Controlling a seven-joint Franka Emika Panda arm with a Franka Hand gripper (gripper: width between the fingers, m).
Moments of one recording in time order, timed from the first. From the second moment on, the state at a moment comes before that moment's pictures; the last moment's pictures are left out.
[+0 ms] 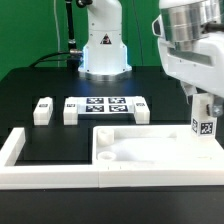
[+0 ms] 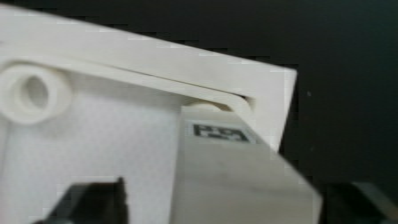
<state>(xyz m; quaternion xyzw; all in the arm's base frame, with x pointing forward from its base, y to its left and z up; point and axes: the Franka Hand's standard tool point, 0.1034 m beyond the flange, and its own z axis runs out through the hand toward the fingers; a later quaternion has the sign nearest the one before) 0.646 0.103 0.113 -0.79 0.60 0.04 0.10</state>
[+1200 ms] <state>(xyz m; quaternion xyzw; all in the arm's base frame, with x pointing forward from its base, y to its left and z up) 0.653 0.107 0.116 -0.98 0.18 -0.02 0.06</state>
